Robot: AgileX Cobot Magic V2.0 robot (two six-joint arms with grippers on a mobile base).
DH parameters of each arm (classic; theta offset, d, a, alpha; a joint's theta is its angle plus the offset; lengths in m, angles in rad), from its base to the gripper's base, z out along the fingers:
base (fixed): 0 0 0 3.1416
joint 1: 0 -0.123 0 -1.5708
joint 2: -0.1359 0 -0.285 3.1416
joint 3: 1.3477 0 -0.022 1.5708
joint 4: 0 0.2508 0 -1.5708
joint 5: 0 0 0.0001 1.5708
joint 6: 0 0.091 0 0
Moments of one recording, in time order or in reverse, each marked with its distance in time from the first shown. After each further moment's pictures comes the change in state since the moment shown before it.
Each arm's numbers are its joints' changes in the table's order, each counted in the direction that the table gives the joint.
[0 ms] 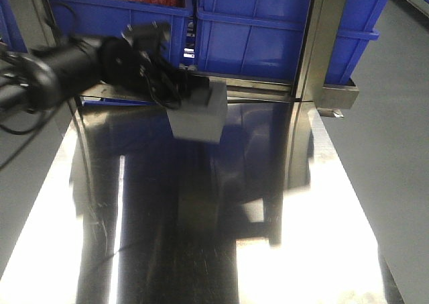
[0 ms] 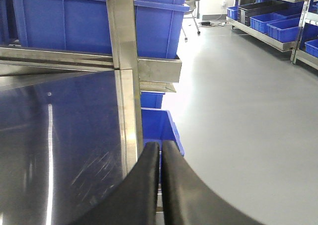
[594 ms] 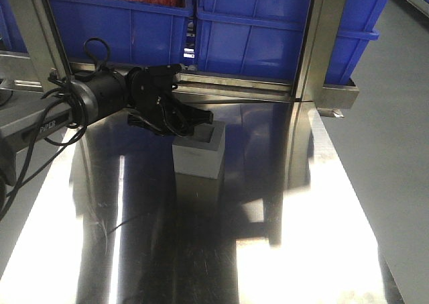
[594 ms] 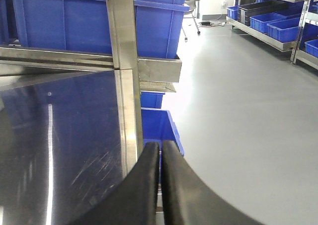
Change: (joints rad) left arm -0.002 -0.226 -0.088 -0.025 0.120 -0.003; right arm 0.000 0.000 0.000 0.000 0.000 0.000
